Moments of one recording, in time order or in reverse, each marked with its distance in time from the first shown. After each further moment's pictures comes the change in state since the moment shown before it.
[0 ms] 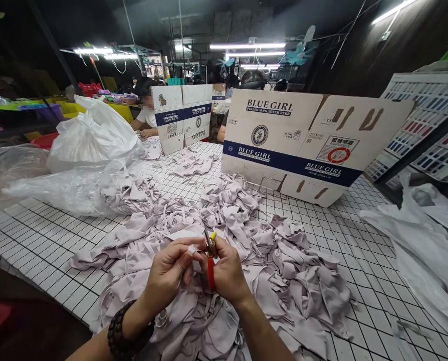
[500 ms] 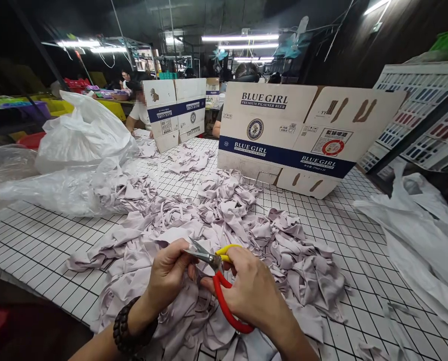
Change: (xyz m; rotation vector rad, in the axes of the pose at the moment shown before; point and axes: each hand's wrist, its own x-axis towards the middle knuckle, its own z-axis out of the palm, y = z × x) left_hand 0.000 -0.004 0.003 0.003 -0.025 0.075; right_hand -0.034 -0.052 -0.034 -0.835 -0.174 0.149
